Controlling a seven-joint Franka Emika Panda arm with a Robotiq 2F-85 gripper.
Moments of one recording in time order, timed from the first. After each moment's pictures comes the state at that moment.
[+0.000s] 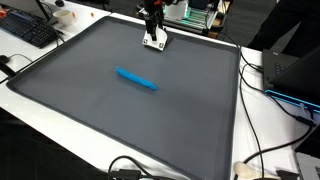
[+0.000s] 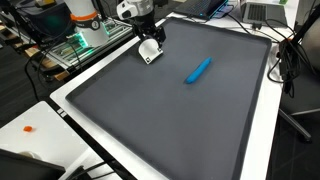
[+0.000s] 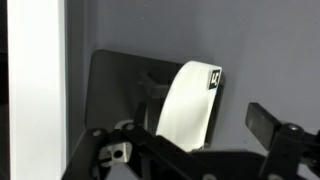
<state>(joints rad) 0.02 -0.06 0.09 -2.75 0.43 2.69 1.15</state>
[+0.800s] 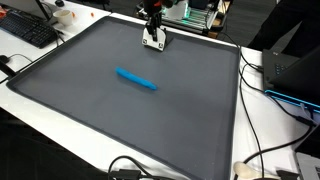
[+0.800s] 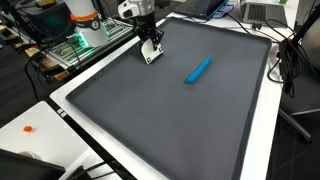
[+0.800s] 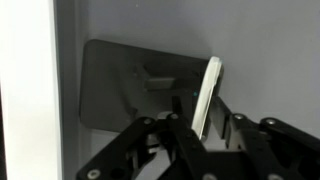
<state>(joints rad) 0.02 -0.04 0.09 -2.75 0.31 2.73 1.25</state>
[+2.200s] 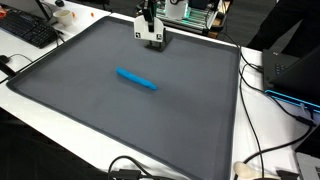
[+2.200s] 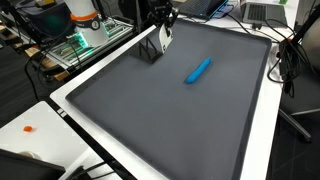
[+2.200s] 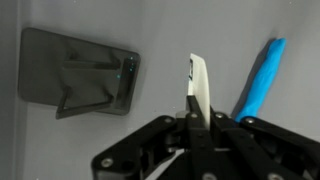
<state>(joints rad) 0.03 -0.14 0.09 -2.61 0.23 2.67 1.21</state>
